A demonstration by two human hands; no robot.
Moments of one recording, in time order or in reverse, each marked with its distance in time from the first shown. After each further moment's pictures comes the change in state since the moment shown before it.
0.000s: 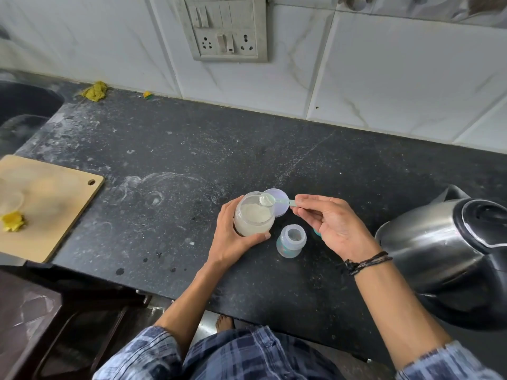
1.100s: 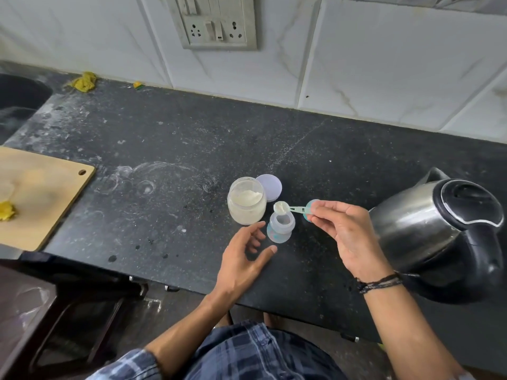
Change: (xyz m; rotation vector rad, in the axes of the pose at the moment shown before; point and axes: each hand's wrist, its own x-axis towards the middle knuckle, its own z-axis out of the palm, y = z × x) left_hand -0.081 0.029 0.038 -0.025 -0.058 -0.002; right_hand -0.044 0.021 -0.045 -0.098 0.186 -0.209
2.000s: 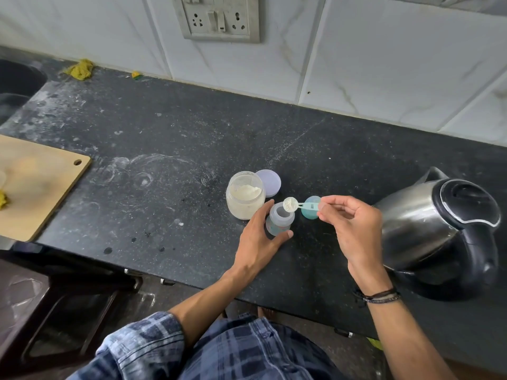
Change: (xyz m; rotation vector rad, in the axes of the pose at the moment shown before) left_hand 0.031 0.015 0.031 0.042 -0.061 -0.181; right_hand -0.018 0.000 -0.004 -0.350 0.096 -0.385
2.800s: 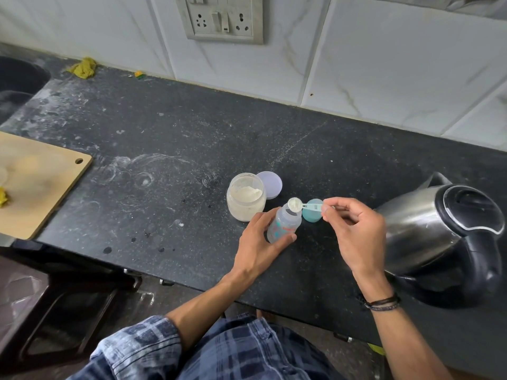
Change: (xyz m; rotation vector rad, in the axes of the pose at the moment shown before) left_hand -0.004 0.007 -0.003 0.027 -0.005 0.031; right_hand 0.003 0.005 -0.004 -0.181 -0.014 -0.223
